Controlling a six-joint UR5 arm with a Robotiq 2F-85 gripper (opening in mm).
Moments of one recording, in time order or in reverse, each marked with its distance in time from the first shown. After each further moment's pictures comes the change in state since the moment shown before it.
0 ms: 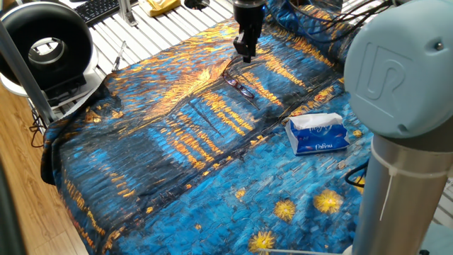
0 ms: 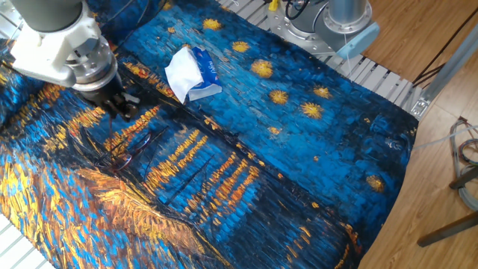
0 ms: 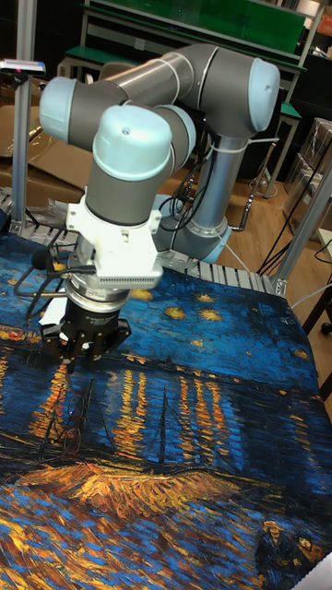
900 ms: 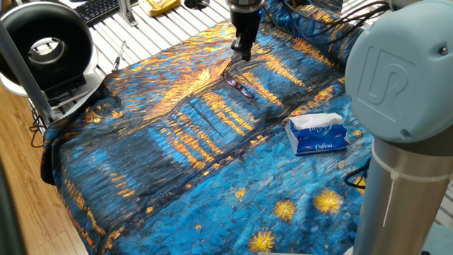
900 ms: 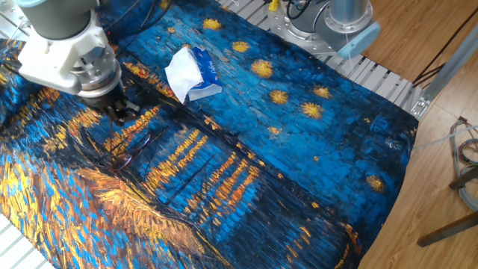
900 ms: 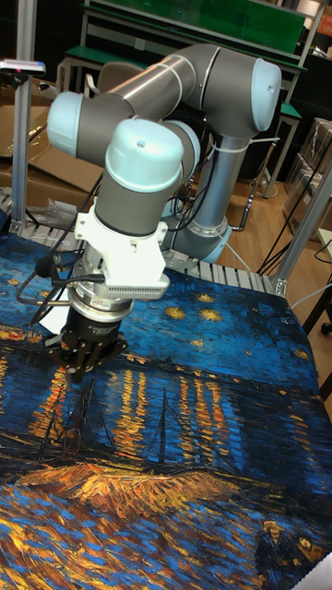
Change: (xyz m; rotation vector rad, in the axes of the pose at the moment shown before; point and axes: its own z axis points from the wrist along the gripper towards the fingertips) arm -0.022 -0.017 0.011 0.092 -0.035 -0.061
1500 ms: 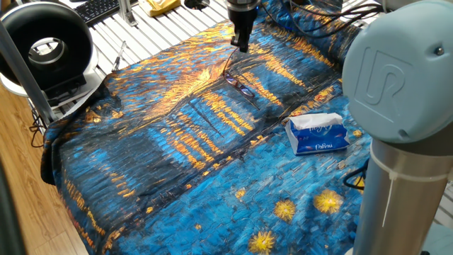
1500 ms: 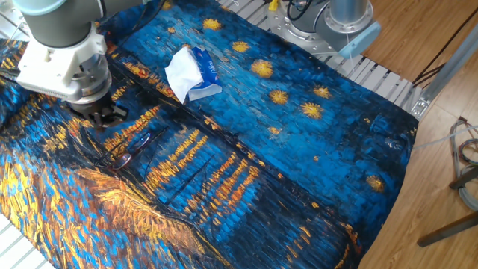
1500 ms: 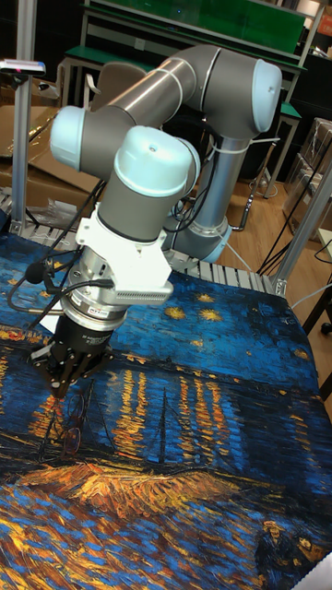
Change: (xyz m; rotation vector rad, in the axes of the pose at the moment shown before) arm -0.018 -0.024 -0.001 0.087 -0.038 -0.070
